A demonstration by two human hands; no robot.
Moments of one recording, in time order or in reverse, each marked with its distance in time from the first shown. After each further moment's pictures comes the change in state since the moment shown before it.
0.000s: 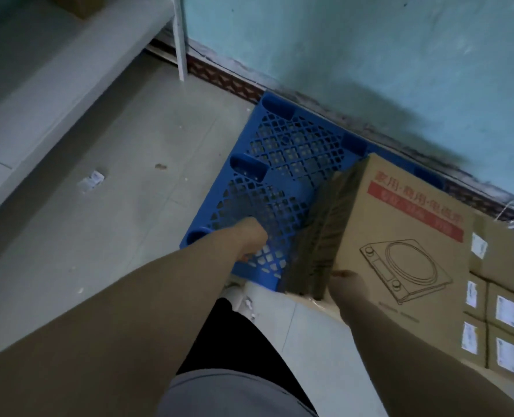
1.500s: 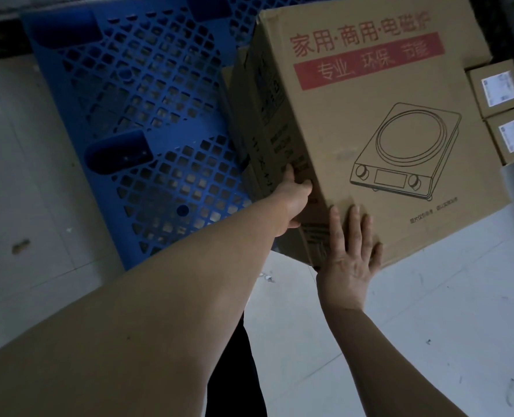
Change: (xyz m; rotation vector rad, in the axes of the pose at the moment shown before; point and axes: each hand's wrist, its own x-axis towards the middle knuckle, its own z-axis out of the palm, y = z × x) left_hand 0.215 0.095 0.156 0.073 -0.596 0.001; right_hand 0.090 0.039 0.116 -0.435 0.669 0.065
